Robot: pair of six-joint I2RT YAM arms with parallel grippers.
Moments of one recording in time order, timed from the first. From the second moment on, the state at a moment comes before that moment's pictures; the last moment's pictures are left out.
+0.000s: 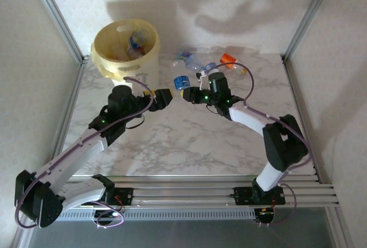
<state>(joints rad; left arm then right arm) -0.50 1.12 0.87 -0.01 0.20 -0.66 0.56 1.64 1.04 0.15 -0.45 0.51</state>
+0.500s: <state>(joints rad) -0.52 1.32 0.93 0.12 0.23 -0.81 0.69 1.31 0.79 0.19 -0.39 0.42</state>
